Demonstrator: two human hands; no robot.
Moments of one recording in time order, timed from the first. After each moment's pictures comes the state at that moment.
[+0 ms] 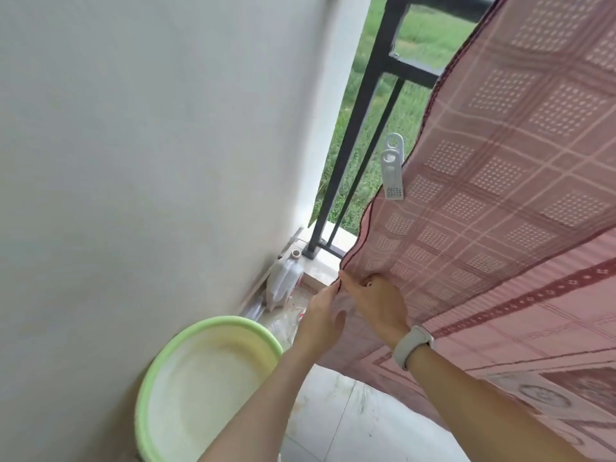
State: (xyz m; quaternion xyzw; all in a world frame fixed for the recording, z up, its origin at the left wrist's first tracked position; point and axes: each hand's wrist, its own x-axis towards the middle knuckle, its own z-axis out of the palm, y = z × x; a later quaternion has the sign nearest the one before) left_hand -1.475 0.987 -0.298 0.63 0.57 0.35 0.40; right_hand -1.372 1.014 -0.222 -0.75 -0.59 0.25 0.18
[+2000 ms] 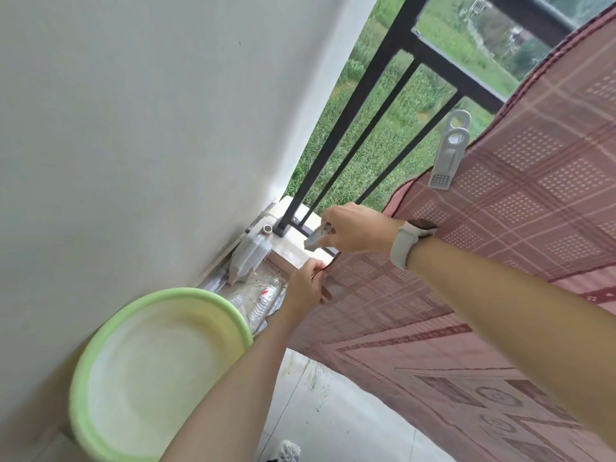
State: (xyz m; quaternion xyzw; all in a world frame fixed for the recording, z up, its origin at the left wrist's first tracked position) left_hand -1.478 1.022 -0.326 0.48 0.55 0.43 0.52; right_hand -1.433 1.091 -0.158 -0.49 -0.84 0.08 -0.22
